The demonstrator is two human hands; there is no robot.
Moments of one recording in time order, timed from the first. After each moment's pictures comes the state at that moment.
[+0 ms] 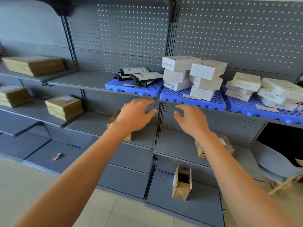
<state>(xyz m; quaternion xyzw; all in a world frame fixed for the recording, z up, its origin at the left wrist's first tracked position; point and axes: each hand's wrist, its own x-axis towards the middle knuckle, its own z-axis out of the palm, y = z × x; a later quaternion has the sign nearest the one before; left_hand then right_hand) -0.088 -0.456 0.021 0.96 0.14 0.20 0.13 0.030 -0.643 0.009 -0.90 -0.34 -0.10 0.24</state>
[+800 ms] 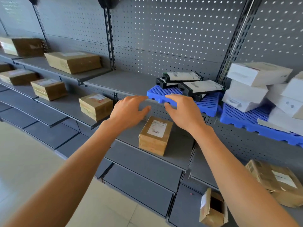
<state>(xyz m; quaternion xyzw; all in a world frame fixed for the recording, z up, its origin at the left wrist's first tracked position) -0.097 -0.226 0.016 0.93 0.27 0.21 0.11 0.047 -0.376 0.021 -0.82 -0.49 -0.09 0.30</state>
